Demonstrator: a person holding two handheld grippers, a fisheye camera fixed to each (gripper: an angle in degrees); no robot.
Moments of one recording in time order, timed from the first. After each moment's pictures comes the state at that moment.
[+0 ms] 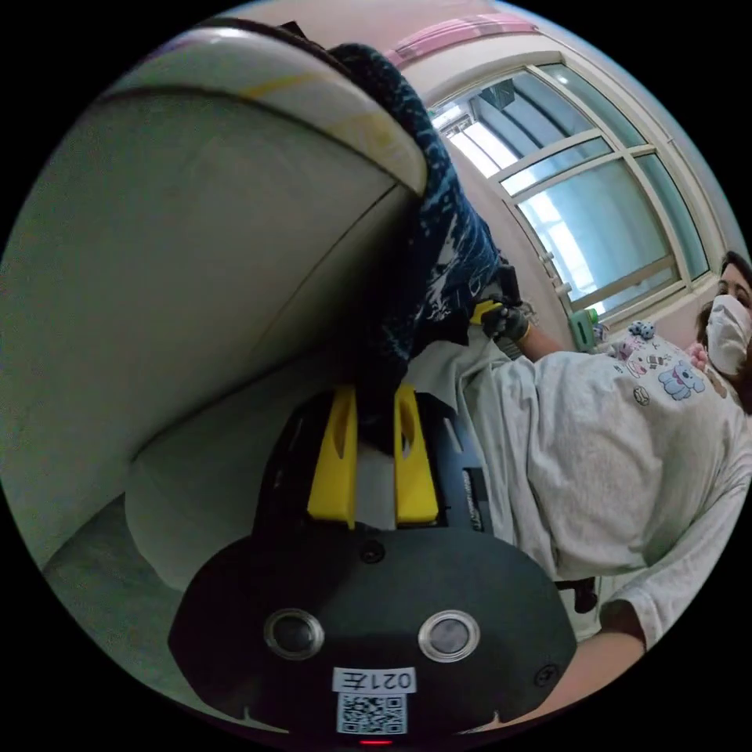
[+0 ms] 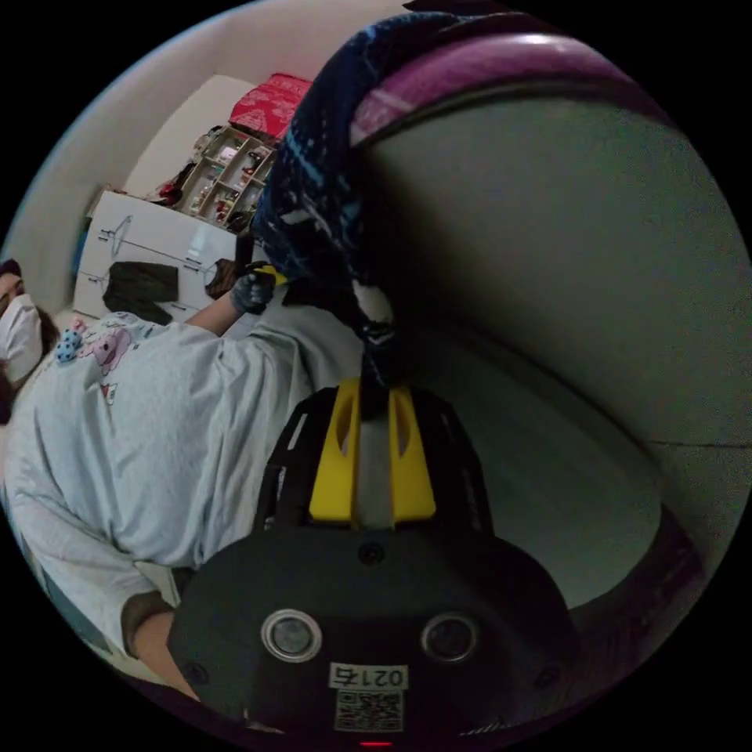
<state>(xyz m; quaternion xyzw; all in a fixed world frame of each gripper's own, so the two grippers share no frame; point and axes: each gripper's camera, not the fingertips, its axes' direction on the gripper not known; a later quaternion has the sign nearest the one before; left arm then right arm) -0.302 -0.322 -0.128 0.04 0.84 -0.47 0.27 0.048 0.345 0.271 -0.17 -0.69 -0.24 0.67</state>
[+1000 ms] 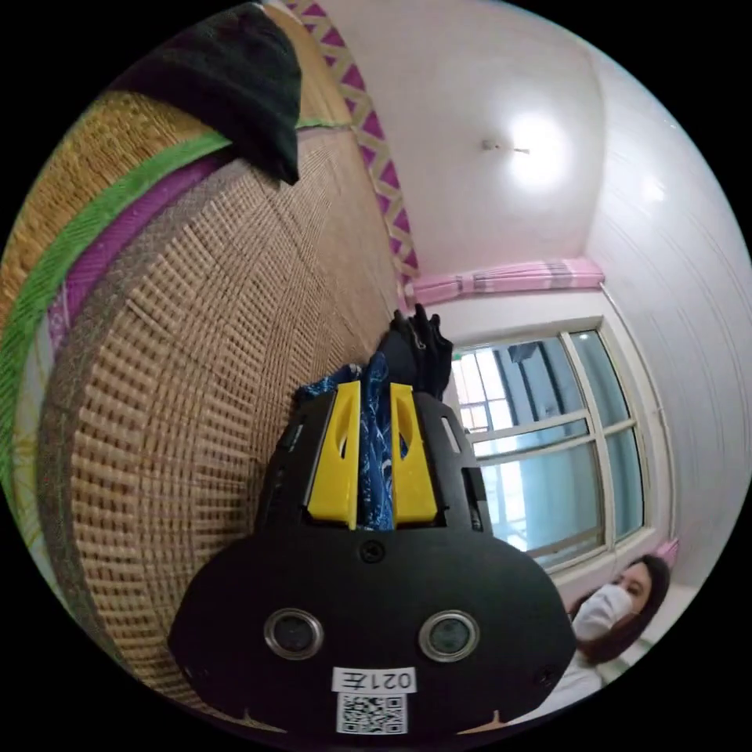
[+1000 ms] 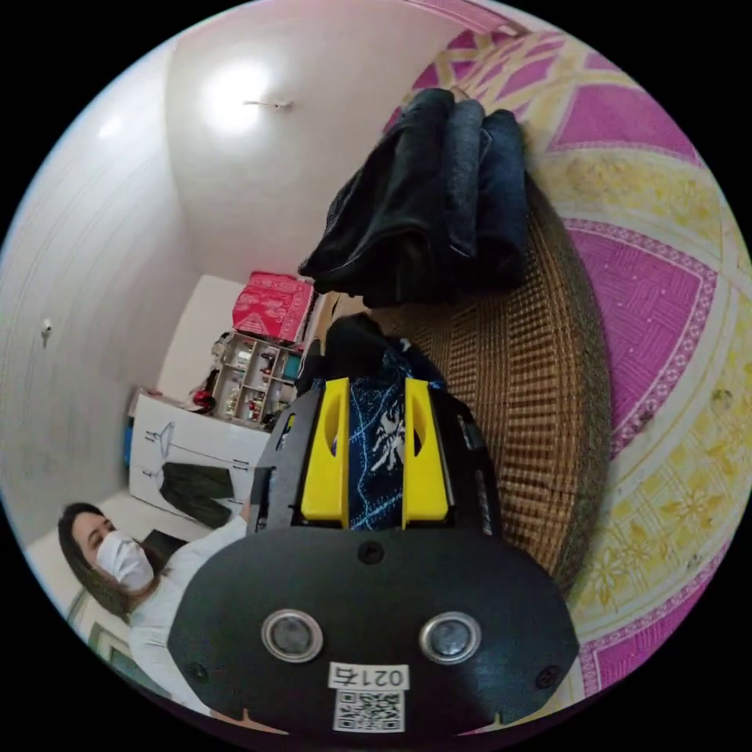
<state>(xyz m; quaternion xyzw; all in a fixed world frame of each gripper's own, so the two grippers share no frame) -0.351 -0.271 0.204 0.01 0.64 -0.76 0.08 0.165 -0.008 0.421 -0.07 -0.73 0.07 0.68</state>
